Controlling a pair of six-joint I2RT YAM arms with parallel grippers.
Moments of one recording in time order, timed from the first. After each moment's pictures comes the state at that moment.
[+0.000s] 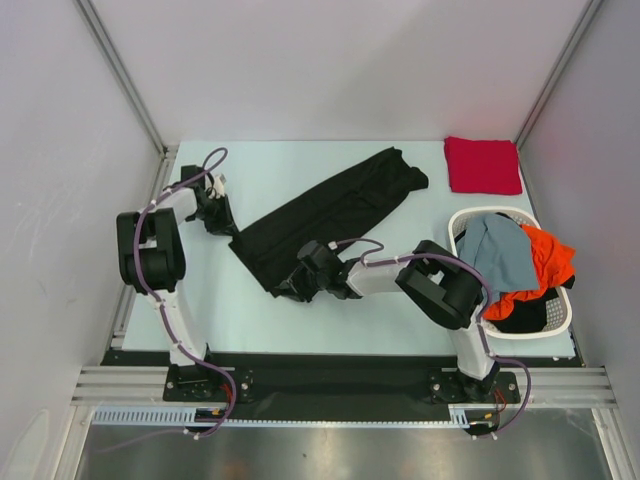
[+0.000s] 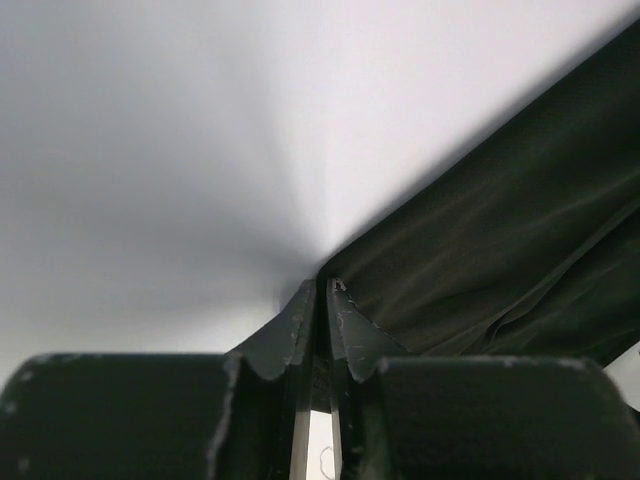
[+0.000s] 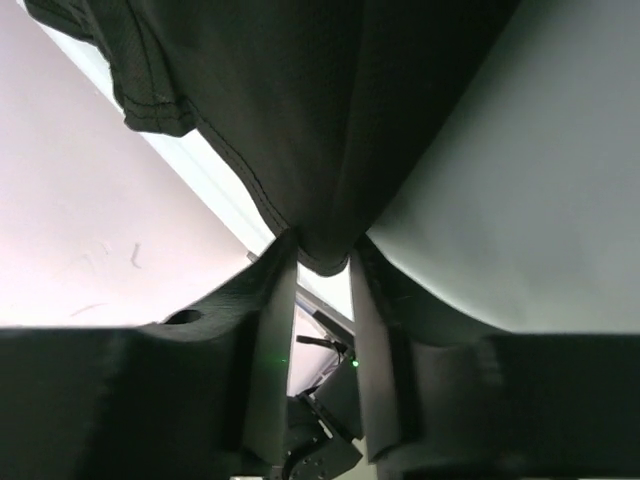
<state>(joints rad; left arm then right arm) 0.11 2.02 1.38 -0.56 0.35 -0.10 0.98 2.04 1.14 0.14 -0.09 1.71</state>
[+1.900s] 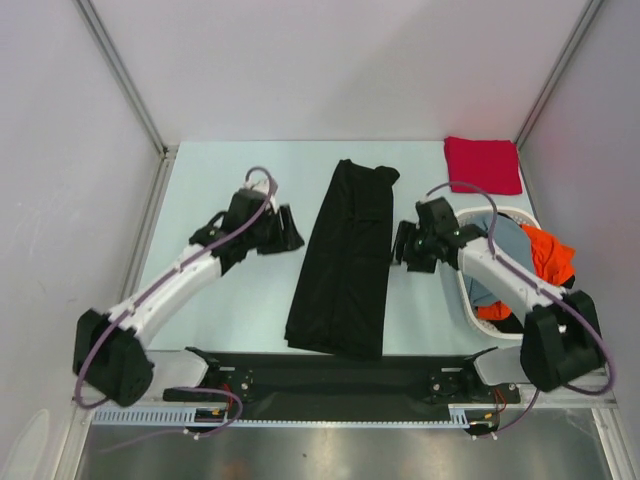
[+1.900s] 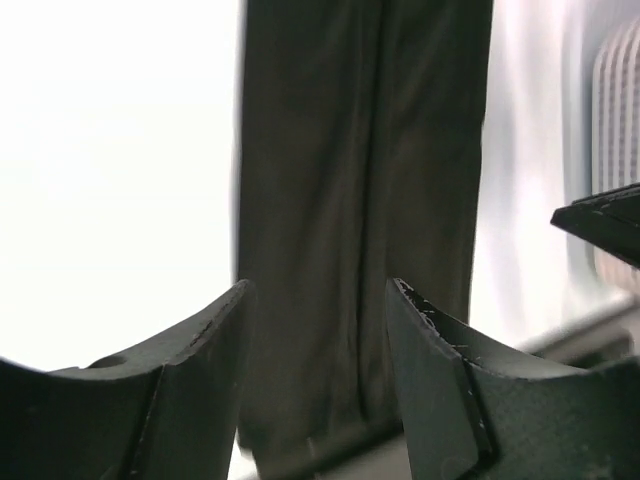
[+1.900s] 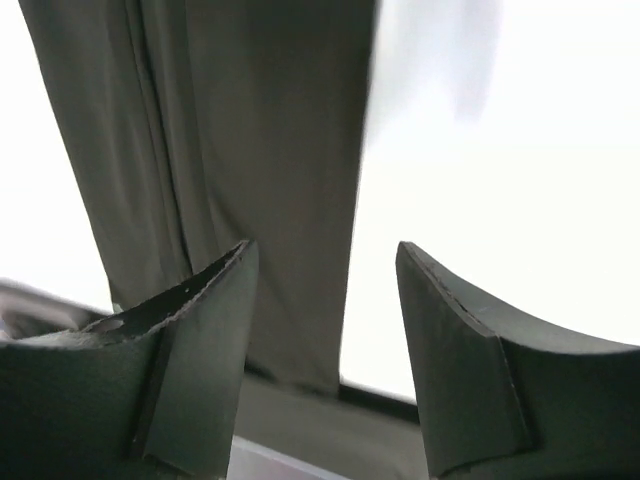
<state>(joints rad) -0.52 1.19 0.92 -0.50 0.07 -0.60 0.46 1.29 0.88 -0.60 -0.12 0.61</state>
